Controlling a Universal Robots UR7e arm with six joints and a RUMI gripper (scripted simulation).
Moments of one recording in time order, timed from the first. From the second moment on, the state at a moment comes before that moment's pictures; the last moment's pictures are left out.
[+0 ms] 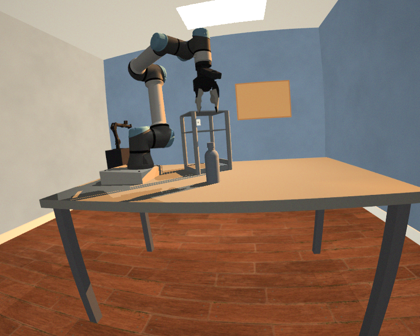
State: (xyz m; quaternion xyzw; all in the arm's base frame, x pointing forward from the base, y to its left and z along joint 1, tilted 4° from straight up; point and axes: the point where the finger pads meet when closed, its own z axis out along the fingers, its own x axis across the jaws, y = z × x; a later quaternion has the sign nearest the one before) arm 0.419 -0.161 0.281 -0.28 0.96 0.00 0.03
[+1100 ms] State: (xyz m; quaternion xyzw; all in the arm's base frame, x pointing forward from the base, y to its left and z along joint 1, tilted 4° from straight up) arm 0.419 -0.160 0.278 -0.37 0.92 0.01 0.13
